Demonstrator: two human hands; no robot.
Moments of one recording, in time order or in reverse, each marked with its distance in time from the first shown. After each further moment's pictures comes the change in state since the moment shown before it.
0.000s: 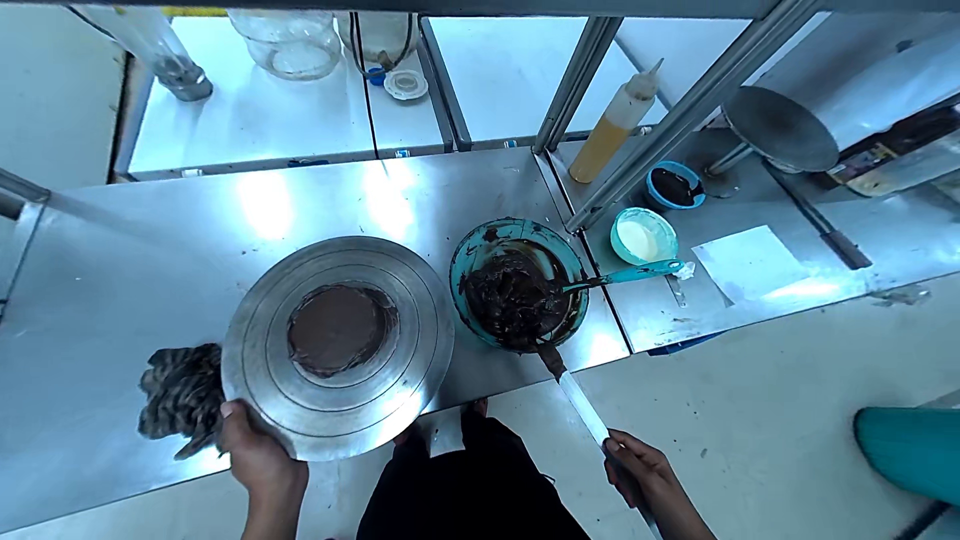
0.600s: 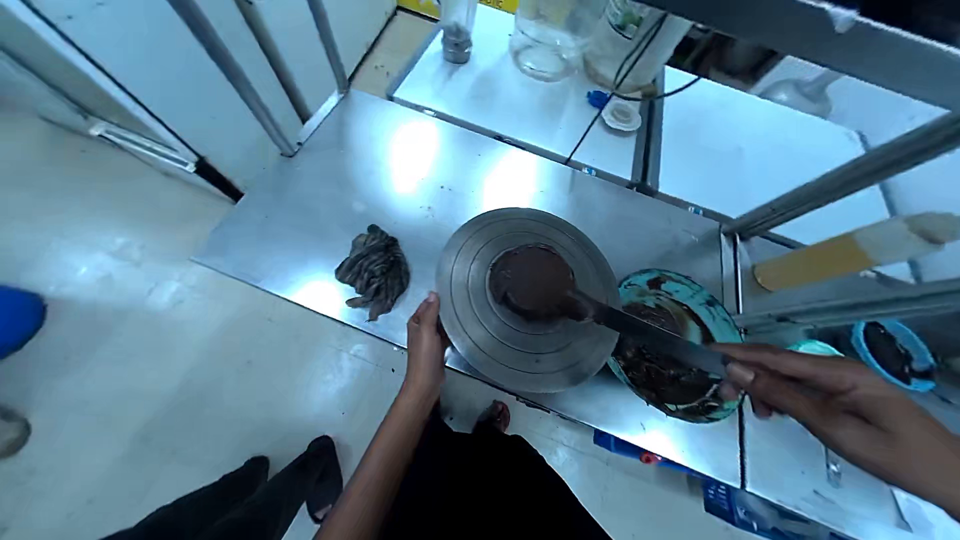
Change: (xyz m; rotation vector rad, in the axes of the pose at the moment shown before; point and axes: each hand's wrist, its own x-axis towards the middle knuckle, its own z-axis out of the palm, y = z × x) left_hand -0.015 0.023 -0.018 -0.145 -0.125 -0.263; right_hand 0.076 -0.281 0.142 -0.964 -0.698 -0.807
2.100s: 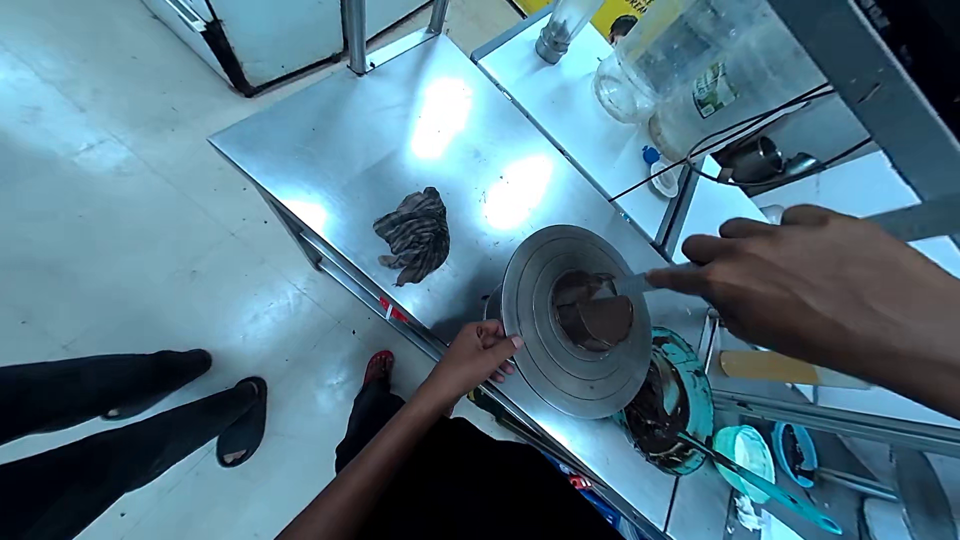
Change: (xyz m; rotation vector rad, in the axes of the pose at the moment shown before) left_hand -0.012 0.007 -0.039 0.070 -0.473 -0.215; right_hand 0.202 -0.204 0.044 -1.559 -0.557 -0.573
